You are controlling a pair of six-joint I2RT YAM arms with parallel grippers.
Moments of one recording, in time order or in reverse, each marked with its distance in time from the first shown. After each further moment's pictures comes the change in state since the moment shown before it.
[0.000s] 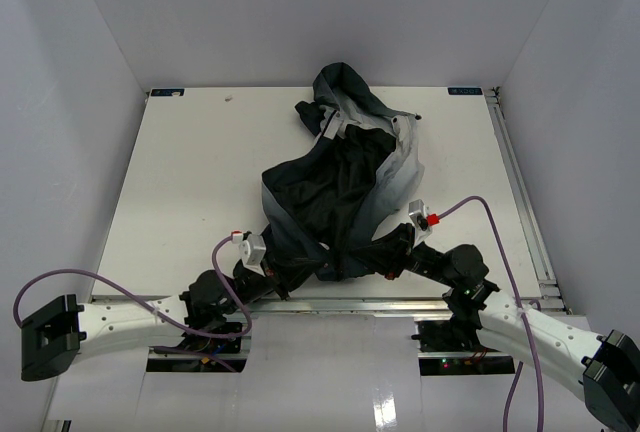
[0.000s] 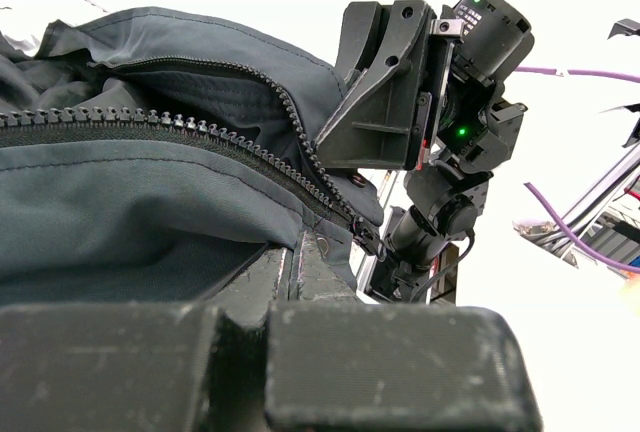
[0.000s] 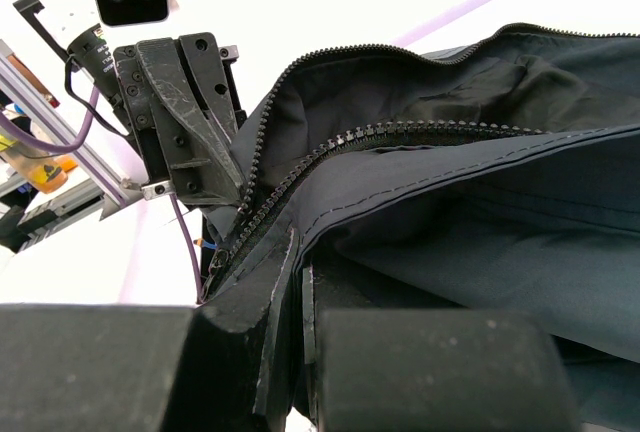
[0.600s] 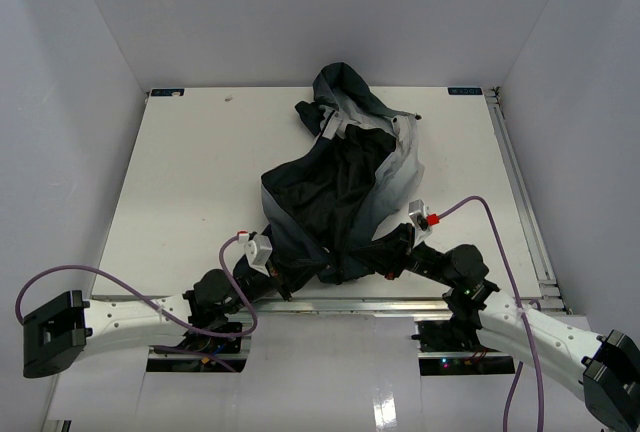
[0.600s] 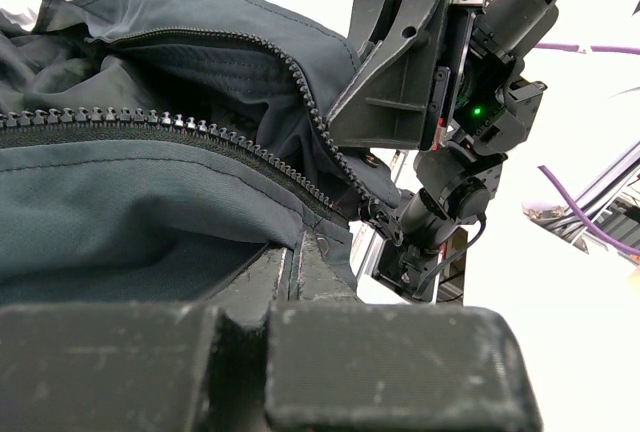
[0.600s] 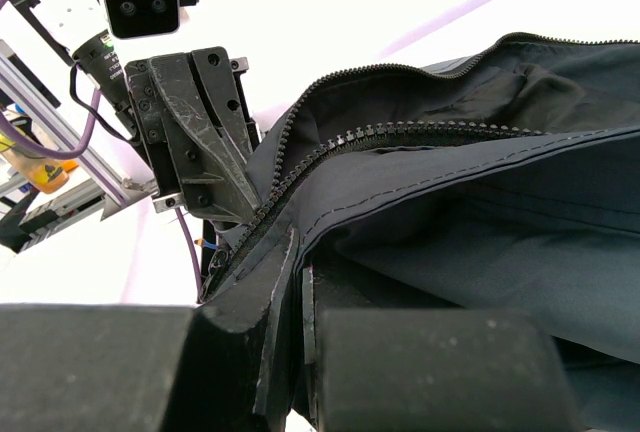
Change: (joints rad) left arm 0.000 0.054 0.000 0.011 0.005 0.000; right arm 0.000 -0.001 0.000 0.000 0.000 0.002
